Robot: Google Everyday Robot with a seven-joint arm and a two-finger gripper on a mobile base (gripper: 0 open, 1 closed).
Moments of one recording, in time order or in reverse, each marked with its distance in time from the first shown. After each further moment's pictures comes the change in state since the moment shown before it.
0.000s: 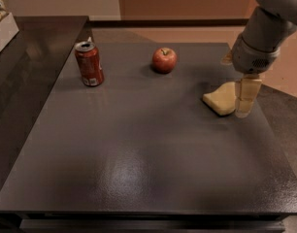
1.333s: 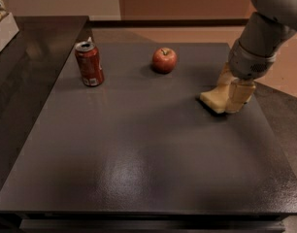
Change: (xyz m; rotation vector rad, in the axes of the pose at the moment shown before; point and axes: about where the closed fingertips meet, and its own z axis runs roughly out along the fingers) arm -0.008 0.015 0.008 -0.056 -0.032 -0.042
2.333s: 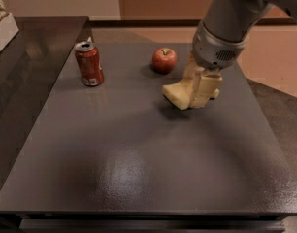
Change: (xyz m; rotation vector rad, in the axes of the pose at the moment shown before) arm -0.119 0.033 -0.049 0.036 -0.069 -0.072
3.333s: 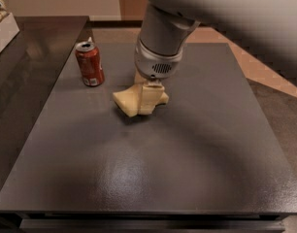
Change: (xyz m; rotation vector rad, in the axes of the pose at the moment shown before) arm -0.109 -0.004 0.037 0.047 -0.041 -0.067
